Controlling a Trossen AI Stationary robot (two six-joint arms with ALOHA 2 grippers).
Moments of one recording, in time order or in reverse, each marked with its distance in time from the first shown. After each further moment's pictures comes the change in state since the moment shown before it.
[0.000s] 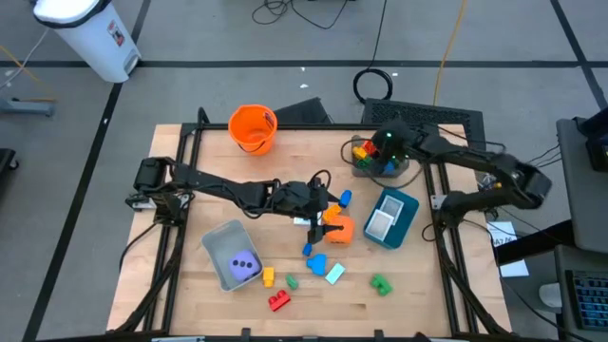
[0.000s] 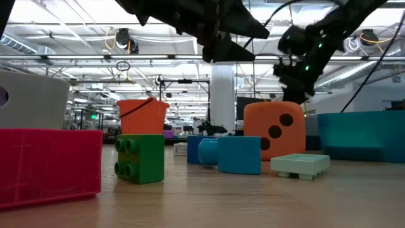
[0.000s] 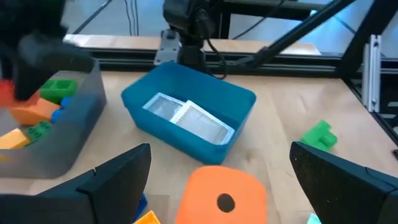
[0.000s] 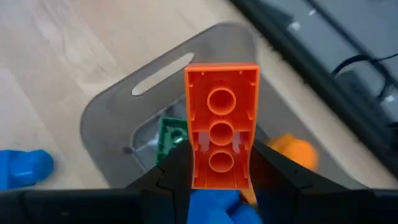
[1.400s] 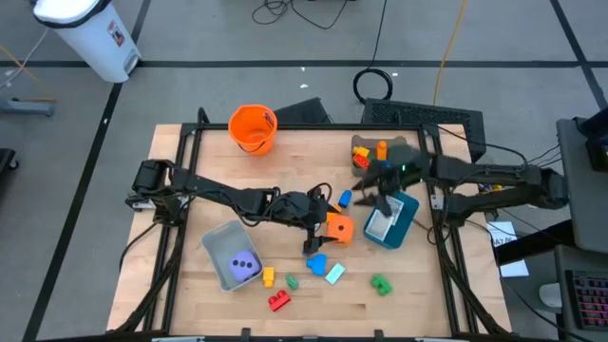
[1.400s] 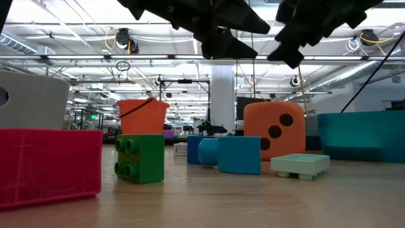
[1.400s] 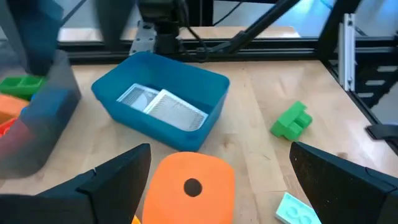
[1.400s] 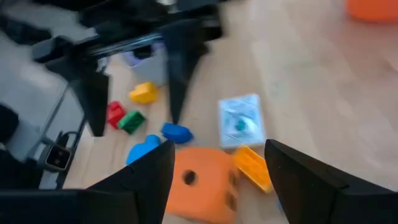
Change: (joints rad) left arm -0.055 0.000 0.000 -0.040 0.001 0.017; right arm 0.413 -0.222 -0.002 0.122 -0.463 0.223
